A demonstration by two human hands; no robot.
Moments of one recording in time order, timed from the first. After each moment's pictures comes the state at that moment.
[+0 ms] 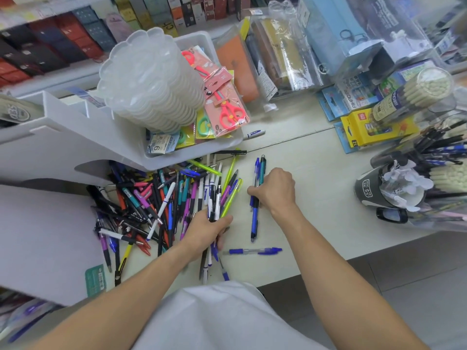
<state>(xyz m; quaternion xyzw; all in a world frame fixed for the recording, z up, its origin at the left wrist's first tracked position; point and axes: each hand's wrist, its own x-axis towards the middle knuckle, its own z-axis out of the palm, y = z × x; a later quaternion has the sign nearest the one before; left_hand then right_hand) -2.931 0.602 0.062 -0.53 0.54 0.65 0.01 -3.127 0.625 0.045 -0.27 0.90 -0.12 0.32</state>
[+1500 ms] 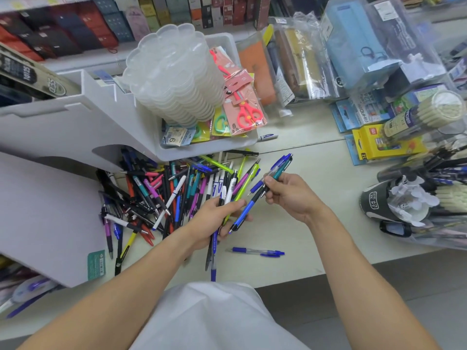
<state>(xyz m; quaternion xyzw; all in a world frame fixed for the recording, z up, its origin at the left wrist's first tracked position) -2.936 0.589 0.083 -0.47 0.43 0.77 -0.01 -3.144 0.646 0.069 -0.14 0.61 -0.46 0.63</state>
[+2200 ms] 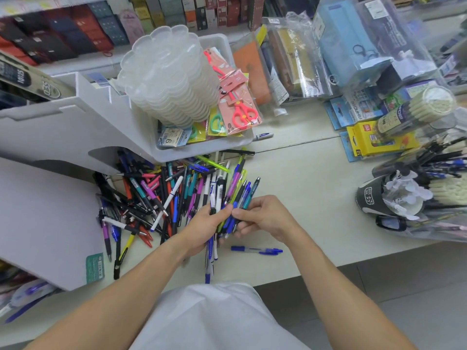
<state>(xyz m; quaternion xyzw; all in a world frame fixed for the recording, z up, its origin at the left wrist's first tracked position) -2.922 0.599 0.071 -0.48 0.42 0.77 -0.01 -3.090 0.667 0.079 -0.17 0.64 -0.34 0.67</state>
